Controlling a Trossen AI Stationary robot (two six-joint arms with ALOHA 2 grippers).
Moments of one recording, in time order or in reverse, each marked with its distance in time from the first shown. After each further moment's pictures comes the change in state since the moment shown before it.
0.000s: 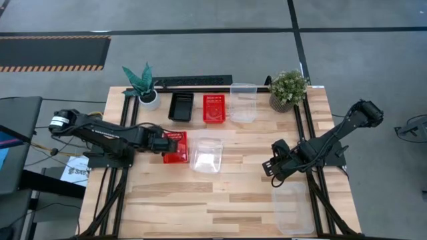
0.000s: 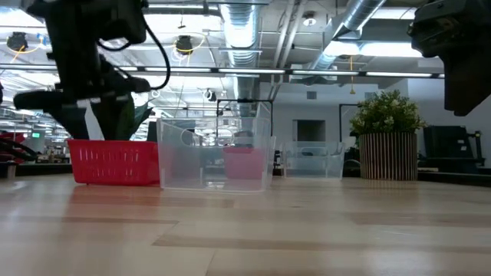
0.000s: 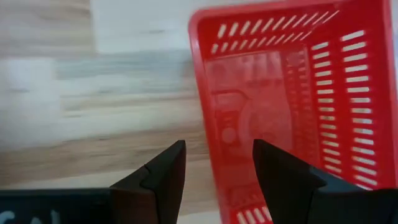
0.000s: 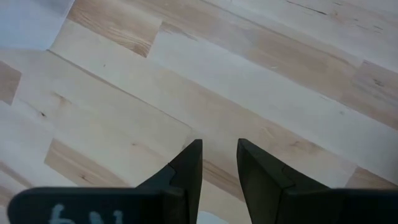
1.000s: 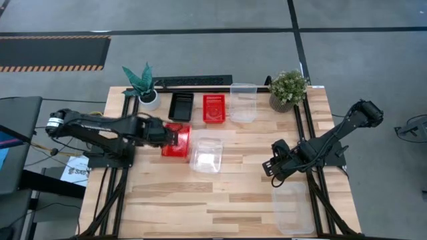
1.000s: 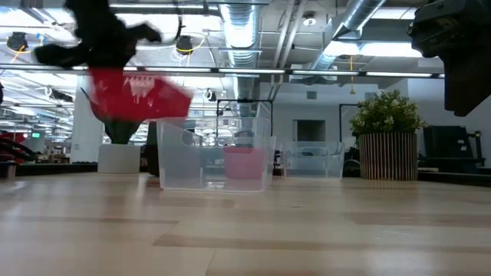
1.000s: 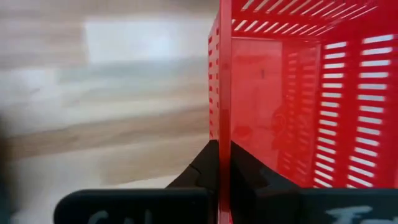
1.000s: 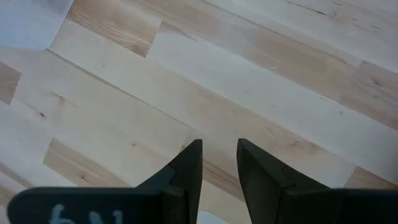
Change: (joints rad) left arm 0.040 -0.059 0.266 -0.230 0.037 0.045; right arm 0.000 0.000 0.000 -0.002 0.000 0.000
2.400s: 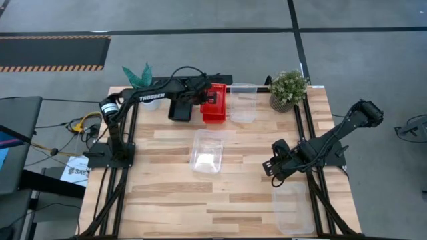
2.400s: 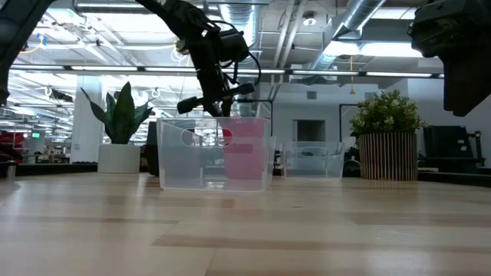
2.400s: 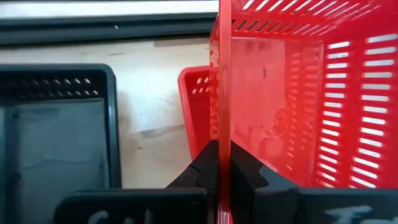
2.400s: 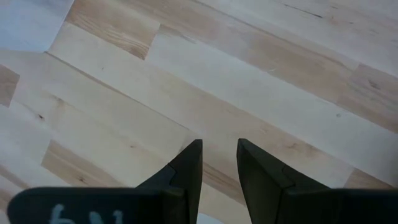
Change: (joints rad) left arm 0.534 0.698 0.550 0.386 0.025 0.619; right arm 0.000 0.000 0.000 -0.005 0.008 0.000
